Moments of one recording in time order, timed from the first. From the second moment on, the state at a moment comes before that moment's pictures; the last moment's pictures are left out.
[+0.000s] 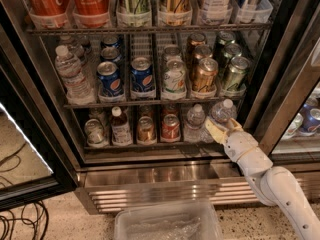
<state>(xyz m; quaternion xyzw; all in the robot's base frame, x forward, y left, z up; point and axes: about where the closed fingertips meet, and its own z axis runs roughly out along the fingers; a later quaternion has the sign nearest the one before) 0.627 -0.222 0.705 -0.12 0.64 0.20 0.73</state>
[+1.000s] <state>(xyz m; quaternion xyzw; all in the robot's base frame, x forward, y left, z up) 0.582 -0.181 0.714 -0.13 0.65 0.26 0.70</state>
